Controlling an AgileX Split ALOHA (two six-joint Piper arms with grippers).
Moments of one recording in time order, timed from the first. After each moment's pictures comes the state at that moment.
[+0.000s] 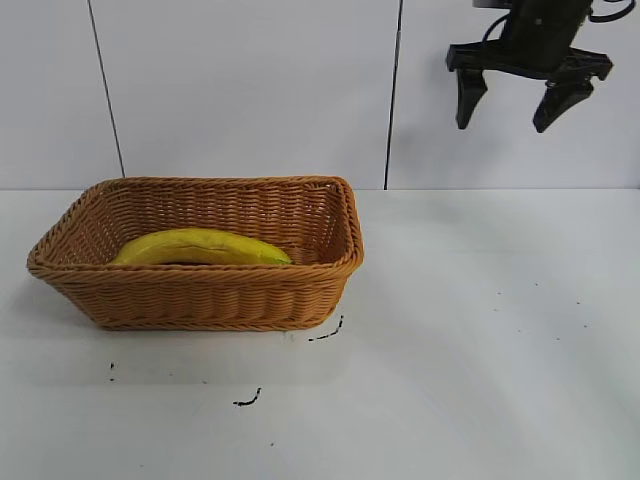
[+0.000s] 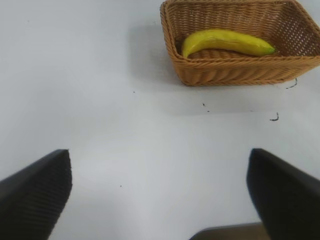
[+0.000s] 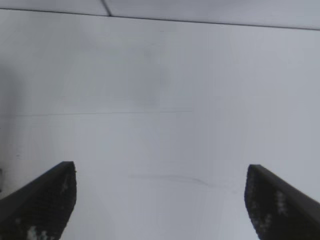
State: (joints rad) left arm -0.02 0.00 -0.50 -0.07 1.07 0.06; right arm 0.04 2.29 -2.18 0.00 1.15 0.04
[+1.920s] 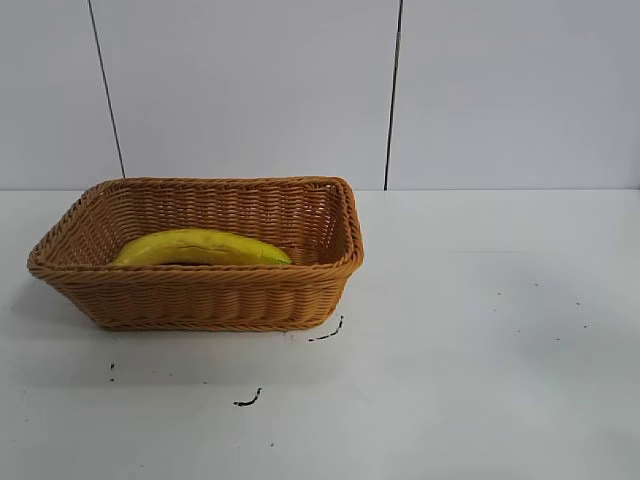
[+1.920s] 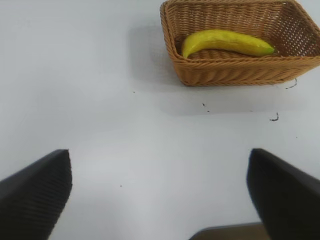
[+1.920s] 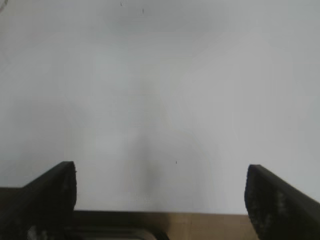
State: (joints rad) left arm -0.02 0.00 -0.50 -0.07 1.07 0.06; right arm 0.00 0.38 -0.50 0.02 1.03 0.03
